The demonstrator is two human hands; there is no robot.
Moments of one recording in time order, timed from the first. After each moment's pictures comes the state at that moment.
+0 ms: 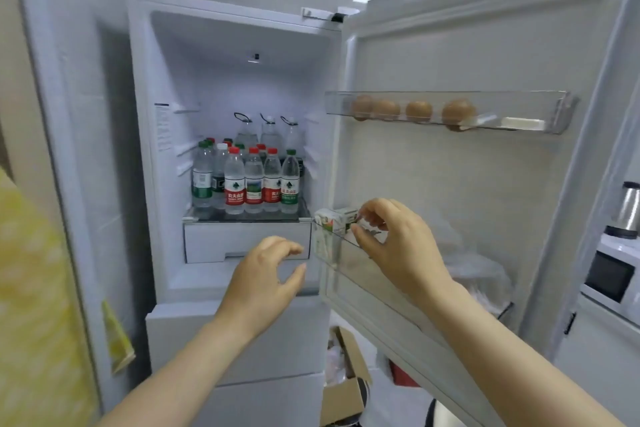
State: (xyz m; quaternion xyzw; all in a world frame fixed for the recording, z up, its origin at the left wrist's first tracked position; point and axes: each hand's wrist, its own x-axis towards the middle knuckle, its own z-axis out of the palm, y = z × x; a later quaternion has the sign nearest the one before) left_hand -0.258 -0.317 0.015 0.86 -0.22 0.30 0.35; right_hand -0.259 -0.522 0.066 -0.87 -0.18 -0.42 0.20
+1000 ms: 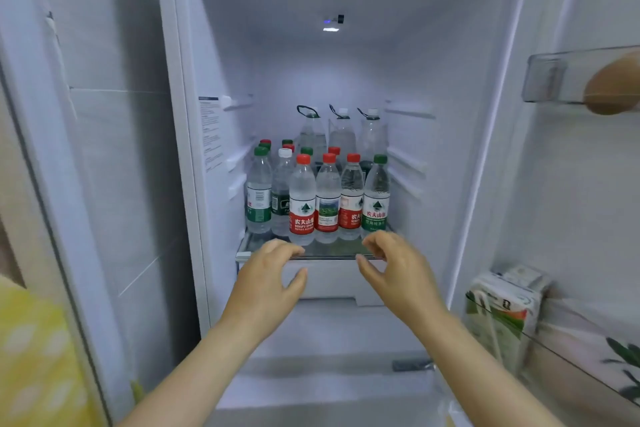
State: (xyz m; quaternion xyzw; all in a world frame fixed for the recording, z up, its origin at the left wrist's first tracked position) left_hand 0.006 -0.140 -0.008 0.90 -0.14 0.29 0.31; right_hand 0.032 -0.346 -0.002 -0.90 -0.17 -0.32 0.25
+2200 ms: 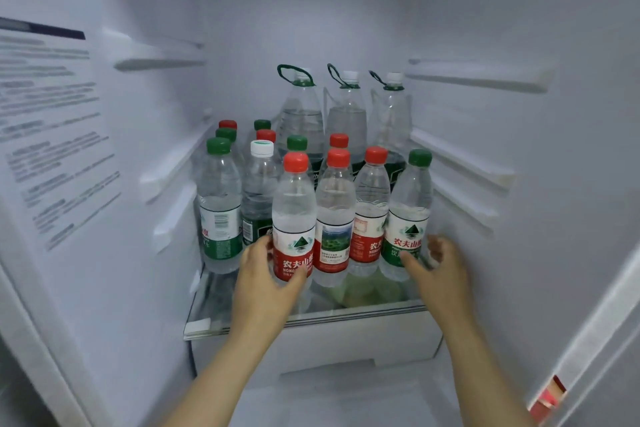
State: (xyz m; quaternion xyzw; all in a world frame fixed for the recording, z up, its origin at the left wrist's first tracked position) left_hand 0.257 -0.127 -0.066 0.82 -0.02 0.24 0.51; right_hand 0.264 -0.368 -0.061 -0.82 0.10 -0.27 0.50
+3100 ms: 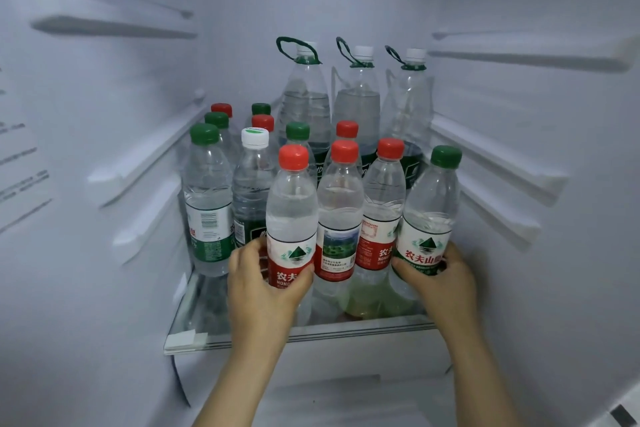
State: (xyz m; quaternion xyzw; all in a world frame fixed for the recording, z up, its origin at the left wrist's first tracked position) left_hand 0.274 -0.145 -0.075 0.80 0.06 0.30 0.52; right_hand 0.293 -0.365 -0.070 -0.79 0.06 -0.25 0.56
